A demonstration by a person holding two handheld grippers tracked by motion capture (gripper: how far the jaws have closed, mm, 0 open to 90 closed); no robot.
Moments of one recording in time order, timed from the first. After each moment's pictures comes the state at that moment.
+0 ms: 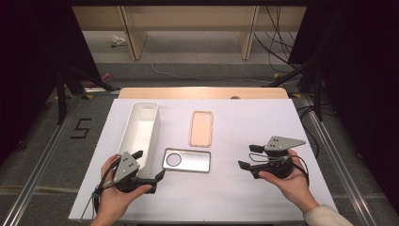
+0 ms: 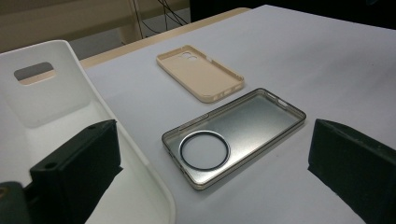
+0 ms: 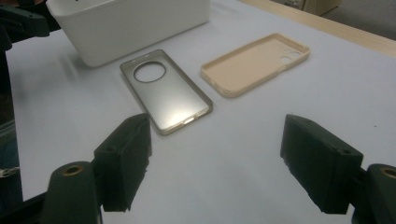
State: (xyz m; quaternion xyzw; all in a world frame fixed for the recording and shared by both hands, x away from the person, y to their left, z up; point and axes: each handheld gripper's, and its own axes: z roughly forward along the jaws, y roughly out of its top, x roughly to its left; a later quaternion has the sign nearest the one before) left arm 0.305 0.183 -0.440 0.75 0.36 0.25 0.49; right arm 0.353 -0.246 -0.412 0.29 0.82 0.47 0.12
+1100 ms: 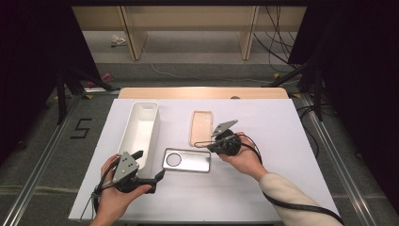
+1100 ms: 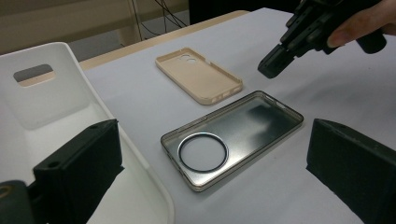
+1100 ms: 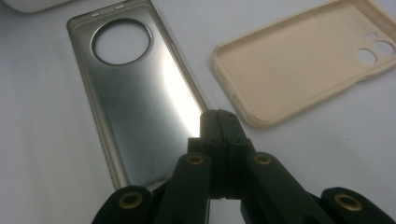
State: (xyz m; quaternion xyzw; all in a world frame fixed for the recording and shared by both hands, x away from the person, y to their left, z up) left arm 0.304 0.184 -0.439 0.75 0.36 0.25 0.50; right arm 0.439 -0.130 -0.448 0.25 0.91 0.32 0.09
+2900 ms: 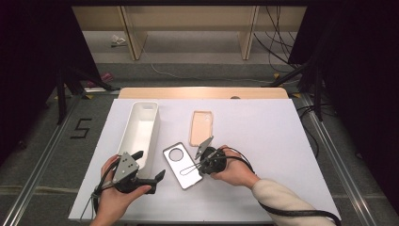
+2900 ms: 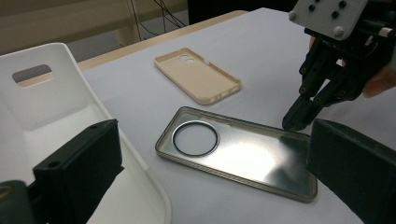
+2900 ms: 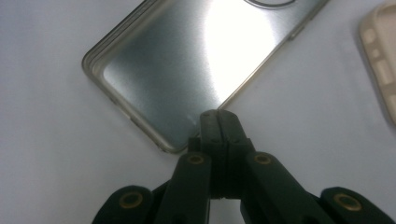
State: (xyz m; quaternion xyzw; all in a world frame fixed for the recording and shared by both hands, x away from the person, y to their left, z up) left arm 0.303 0.183 -0.439 0.75 0.36 0.25 0.50; right arm 0.399 -0.088 -0.464 0.14 0.96 0.23 0.03
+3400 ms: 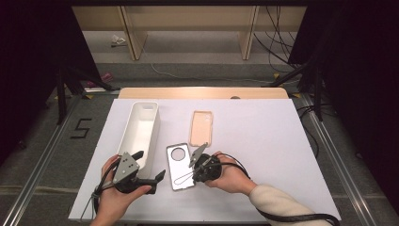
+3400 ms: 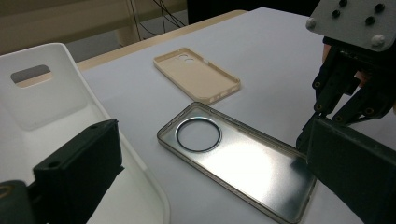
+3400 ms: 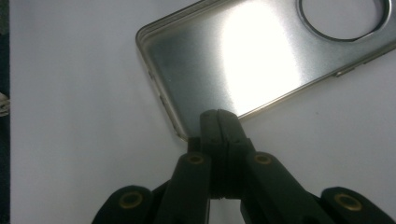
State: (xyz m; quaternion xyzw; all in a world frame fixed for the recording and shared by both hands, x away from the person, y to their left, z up) left arm 0.303 0.183 -0.439 0.75 0.35 0.25 0.49; right arm 0.379 -0.073 -0.463 0.11 0.96 0.24 0.01
